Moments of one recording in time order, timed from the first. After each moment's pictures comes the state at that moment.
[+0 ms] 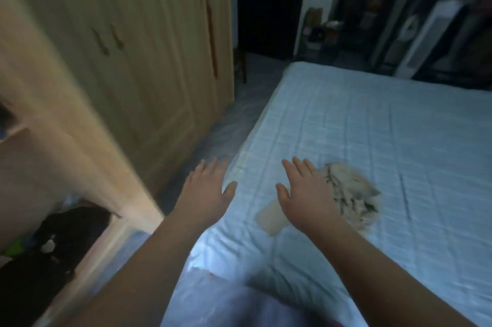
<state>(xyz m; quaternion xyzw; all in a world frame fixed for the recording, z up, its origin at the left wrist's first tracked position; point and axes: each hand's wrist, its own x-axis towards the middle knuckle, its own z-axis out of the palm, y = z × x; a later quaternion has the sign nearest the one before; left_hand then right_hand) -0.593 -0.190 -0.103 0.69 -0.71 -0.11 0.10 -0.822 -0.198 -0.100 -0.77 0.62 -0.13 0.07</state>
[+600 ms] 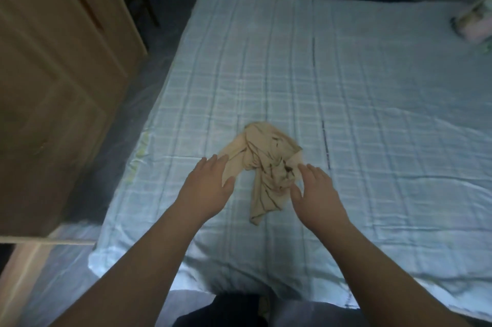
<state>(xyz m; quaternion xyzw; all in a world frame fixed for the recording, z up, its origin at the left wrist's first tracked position) -0.881 -0.335 -0.218 0.59 -0.77 -0.24 0.03 -1.122 -0.261 -0.202 -0.59 0.78 -0.10 0.21</state>
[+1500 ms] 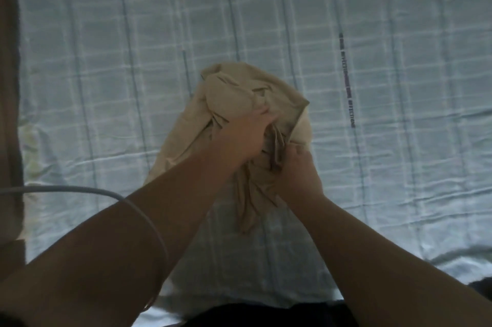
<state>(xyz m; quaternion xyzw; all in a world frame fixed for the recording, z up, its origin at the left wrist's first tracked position) -1.070 -0.554 -0.463 0.39 -0.81 -0.40 -0.18 -1.167 -0.420 -0.447 -0.41 0.82 -0.03 0.40</state>
